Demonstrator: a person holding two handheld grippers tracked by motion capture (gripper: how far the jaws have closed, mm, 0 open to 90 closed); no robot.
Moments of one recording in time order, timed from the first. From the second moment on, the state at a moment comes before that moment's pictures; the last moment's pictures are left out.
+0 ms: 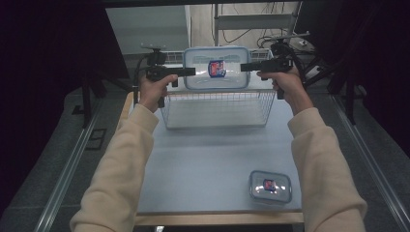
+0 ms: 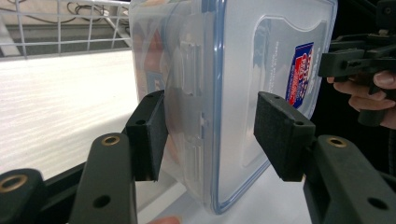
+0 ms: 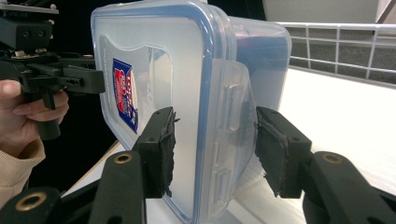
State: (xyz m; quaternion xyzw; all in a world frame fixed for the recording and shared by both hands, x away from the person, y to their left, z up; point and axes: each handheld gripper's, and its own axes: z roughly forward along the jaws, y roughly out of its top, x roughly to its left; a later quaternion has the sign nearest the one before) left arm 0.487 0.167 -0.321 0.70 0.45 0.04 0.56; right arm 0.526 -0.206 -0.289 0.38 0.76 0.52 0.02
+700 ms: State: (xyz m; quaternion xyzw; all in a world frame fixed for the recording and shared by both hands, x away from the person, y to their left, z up) left arm 0.514 0.163 -0.327 0.66 0.50 -0.02 0.56; right arm 0.545 -0.197 -0.298 0.47 0.73 0.50 0.02
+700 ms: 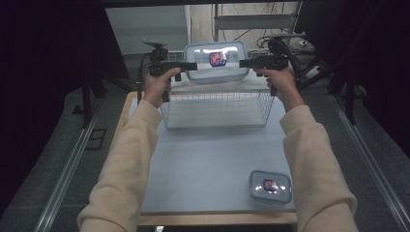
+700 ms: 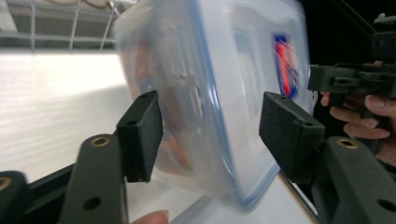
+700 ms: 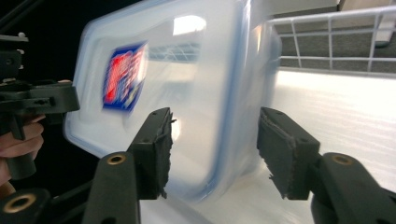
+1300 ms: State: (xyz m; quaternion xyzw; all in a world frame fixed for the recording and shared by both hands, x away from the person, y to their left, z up) left arm 0.519 0.167 -0.335 0.65 0.52 -0.04 0.55; right arm 0.526 -0.213 -0.301 0.46 0.71 0.53 0.04
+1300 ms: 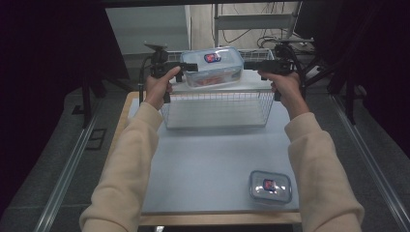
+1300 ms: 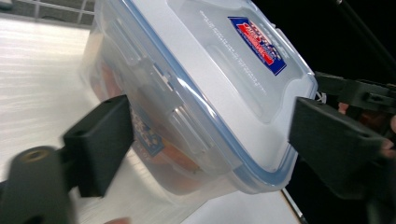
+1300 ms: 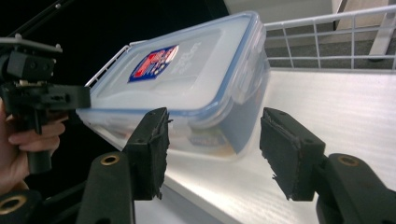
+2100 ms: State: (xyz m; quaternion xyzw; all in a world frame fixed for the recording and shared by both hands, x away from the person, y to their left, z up) left arm 0.446 0.162 -0.316 0.68 0.47 0.06 0.56; right arm 0.497 -0.227 -0.312 0.43 0.72 0.55 0.03
